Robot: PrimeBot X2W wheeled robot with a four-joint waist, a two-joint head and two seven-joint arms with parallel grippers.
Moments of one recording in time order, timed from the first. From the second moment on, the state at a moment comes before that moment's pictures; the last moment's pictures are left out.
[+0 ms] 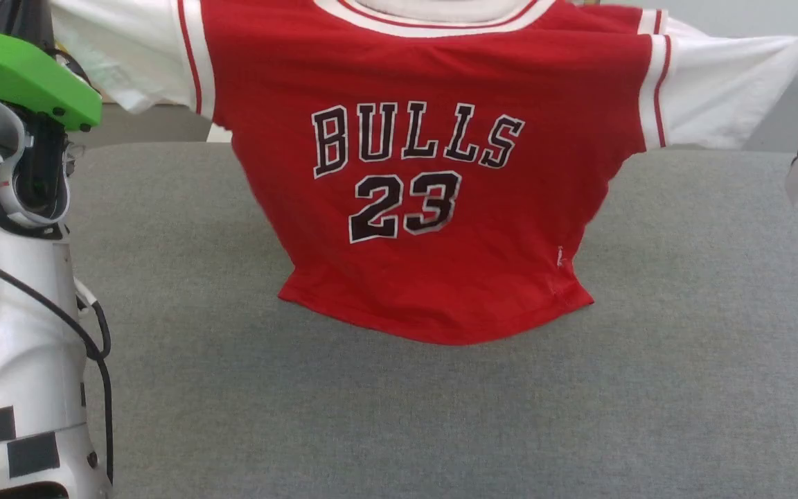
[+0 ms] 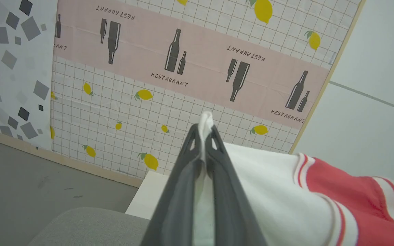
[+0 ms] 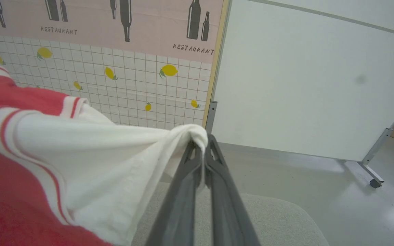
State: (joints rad) left arm -0.81 0.25 0.12 0.29 -0.48 -0.02 0.21; right arm -0.60 -0.25 -0.17 0.04 0.10 0.13 0.49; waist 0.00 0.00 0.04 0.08
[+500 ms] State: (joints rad) left arm -1.21 0.39 0.00 0.42 -0.39 -0.08 0.28; right arm -1.19 -0.28 0.06 0.24 0.05 0.13 0.60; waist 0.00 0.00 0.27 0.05
